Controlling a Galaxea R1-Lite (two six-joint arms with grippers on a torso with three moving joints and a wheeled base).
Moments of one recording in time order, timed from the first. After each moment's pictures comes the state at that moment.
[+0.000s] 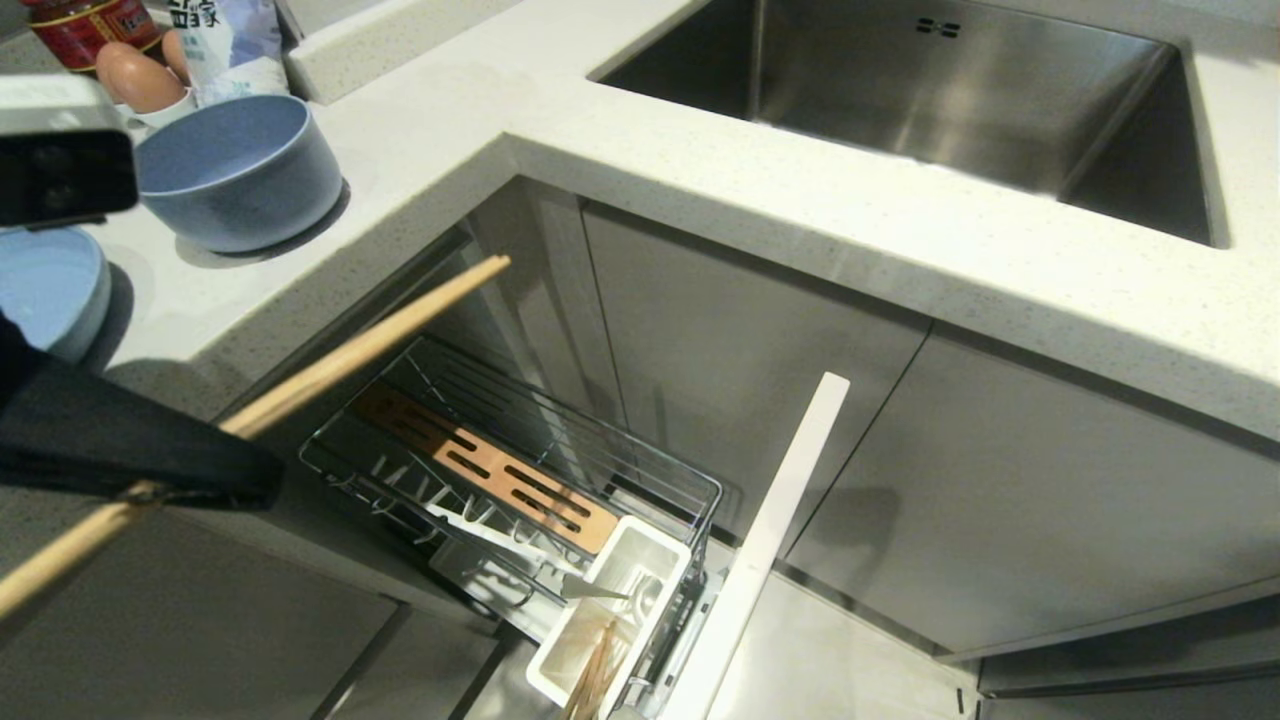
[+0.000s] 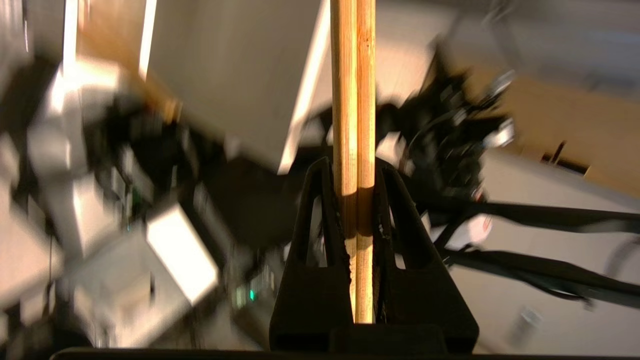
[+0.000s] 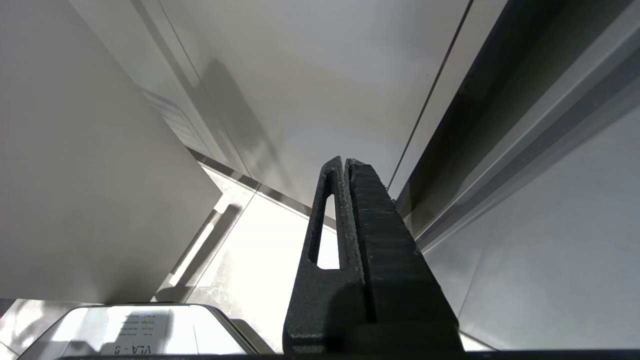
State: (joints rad) left arm -0.51 1.34 -1.78 1.27 -0.55 -0.43; right arm 0.00 0.00 0.00 0.00 -0.02 0.02
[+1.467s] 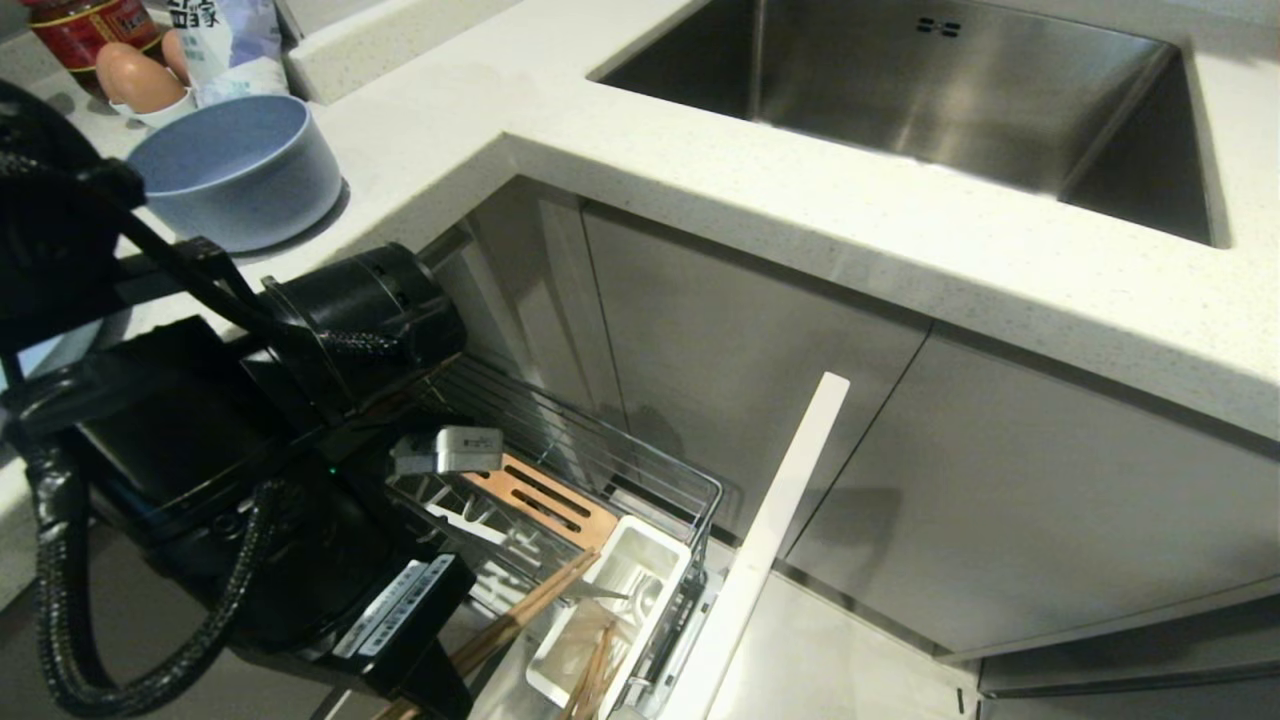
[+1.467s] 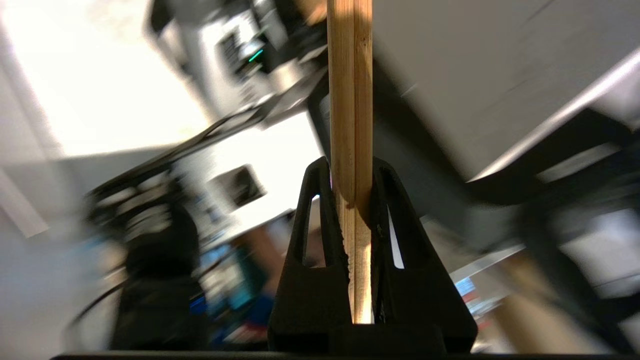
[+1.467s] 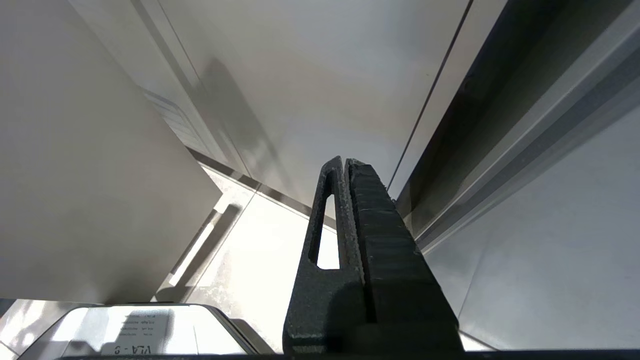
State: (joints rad) left arm -0.72 1.63 -1.54 1.32 -0.24 -0.36; right arm 0.00 0.00 0.00 0.00 -0.02 0.02
